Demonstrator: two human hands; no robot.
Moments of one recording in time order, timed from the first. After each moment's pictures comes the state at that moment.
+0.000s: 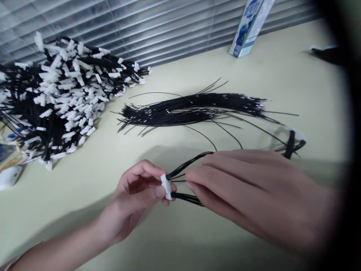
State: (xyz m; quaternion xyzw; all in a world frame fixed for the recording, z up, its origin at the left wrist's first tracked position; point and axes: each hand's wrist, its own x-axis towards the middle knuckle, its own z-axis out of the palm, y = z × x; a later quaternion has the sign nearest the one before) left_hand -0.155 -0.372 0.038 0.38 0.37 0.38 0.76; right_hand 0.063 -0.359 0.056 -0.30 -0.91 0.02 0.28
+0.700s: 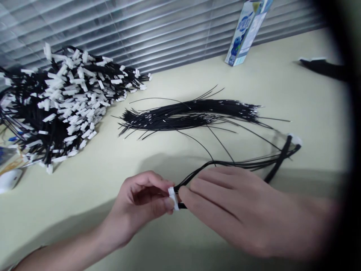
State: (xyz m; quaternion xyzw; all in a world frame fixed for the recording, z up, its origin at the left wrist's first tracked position) left_hand -0.152 -0.375 0.036 0.41 0.42 0.35 0.73; right_hand 0.059 -0.365 0.056 -0.22 -0.95 0.01 0.24
